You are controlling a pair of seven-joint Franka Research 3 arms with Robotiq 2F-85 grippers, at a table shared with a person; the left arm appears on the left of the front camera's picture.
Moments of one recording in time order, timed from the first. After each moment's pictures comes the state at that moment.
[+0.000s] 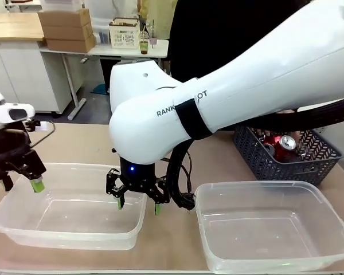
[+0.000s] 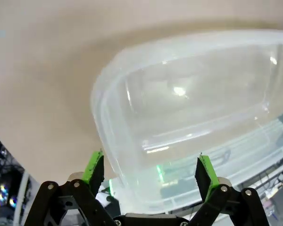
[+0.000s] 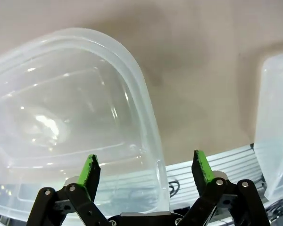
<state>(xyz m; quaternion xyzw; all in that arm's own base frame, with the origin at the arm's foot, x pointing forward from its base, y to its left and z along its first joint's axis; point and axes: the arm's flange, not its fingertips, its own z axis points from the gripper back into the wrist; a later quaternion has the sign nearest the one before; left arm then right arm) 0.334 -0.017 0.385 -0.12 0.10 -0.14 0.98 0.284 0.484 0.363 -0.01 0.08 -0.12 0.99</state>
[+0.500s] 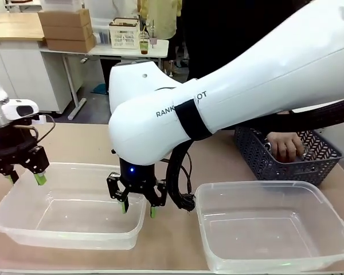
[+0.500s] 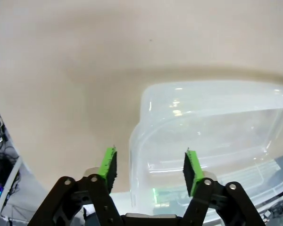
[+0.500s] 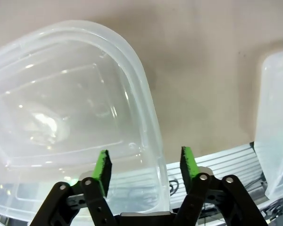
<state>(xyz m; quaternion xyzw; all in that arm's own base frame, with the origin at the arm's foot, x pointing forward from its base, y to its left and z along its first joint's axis) 0.352 -0.015 0.385 -0.08 0.05 -0.06 0.99 0.281 0.485 0.363 -0.01 0.09 -0.12 0.99</state>
